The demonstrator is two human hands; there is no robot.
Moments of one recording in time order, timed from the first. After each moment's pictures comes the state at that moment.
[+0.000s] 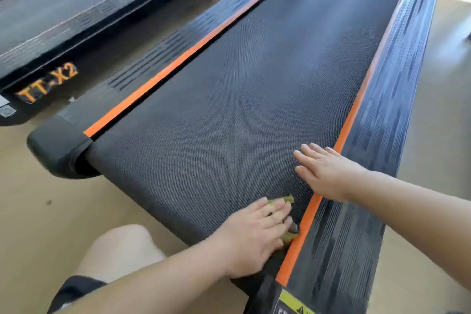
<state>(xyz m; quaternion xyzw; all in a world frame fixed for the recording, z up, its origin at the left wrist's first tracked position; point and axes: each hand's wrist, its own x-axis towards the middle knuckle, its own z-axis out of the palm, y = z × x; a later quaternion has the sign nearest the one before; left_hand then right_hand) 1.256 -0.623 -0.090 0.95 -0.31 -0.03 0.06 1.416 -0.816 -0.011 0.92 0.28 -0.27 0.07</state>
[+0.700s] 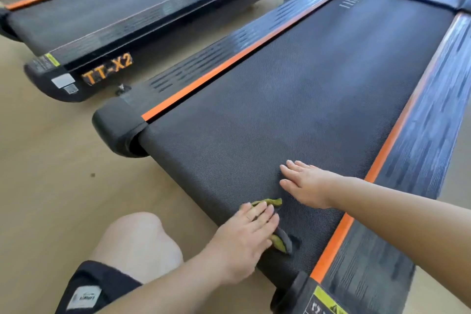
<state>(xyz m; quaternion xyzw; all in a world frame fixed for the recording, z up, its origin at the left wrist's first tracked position) 1.185 -0.557 -0.095 0.98 -0.16 -0.03 0.10 1.380 -0.709 -0.013 0.87 0.36 -0.33 0.08</state>
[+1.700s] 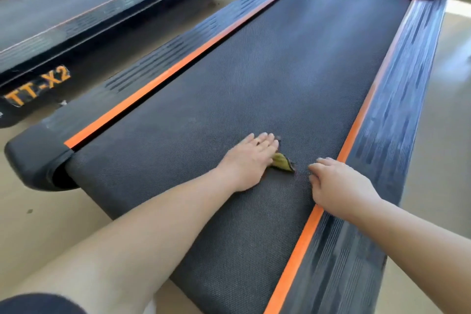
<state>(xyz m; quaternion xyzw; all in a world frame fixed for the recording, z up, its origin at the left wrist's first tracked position) 1.451 -0.603 -0.084 0.99 -0.15 -0.07 0.03 1.447 -0.832 -0.014 0.97 0.20 -0.16 0.03</state>
